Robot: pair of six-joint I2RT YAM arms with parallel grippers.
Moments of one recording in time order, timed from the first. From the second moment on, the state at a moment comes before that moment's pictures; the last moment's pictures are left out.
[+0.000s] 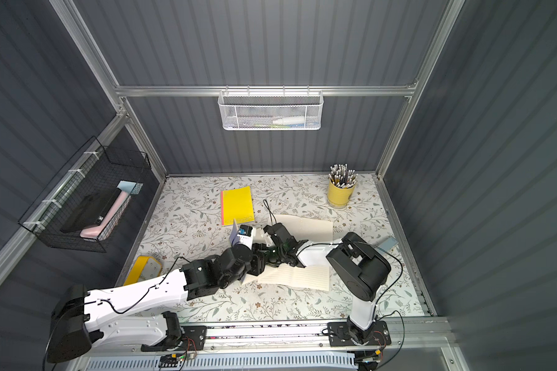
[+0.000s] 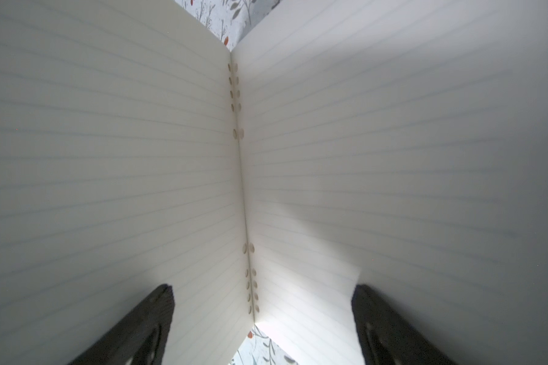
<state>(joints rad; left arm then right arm) -1.07 1.18 0.82 -0.26 -0.30 -0.61 0.83 1.80 0.86 0.19 -0.50 0.87</state>
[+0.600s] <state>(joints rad) -0.89 0.97 0.79 -0.40 -0.35 -0.56 0.81 1.76 0.91 0.05 -0.43 0.82</state>
